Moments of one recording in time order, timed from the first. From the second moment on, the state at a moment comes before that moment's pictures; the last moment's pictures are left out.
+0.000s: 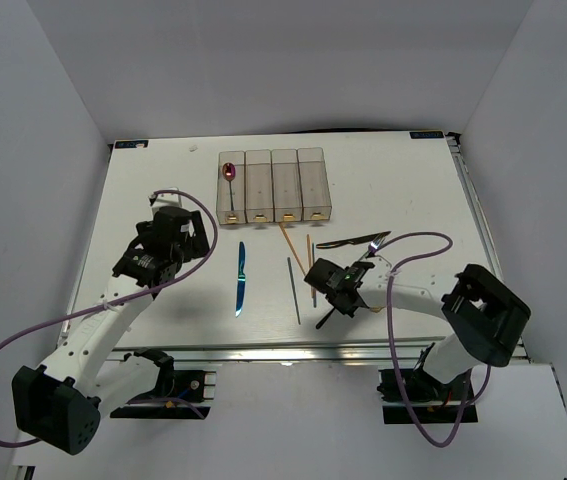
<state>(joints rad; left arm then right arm) -0.38 1.01 0.85 -0.57 -0.44 -0.39 0.98 1.53 0.80 -0.68 0.53 1.63</state>
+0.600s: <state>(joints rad) -0.41 1.02 0.69 -0.06 0.28 -0.70 1.00 1.24 0.78 -0.34 0.41 0.93</state>
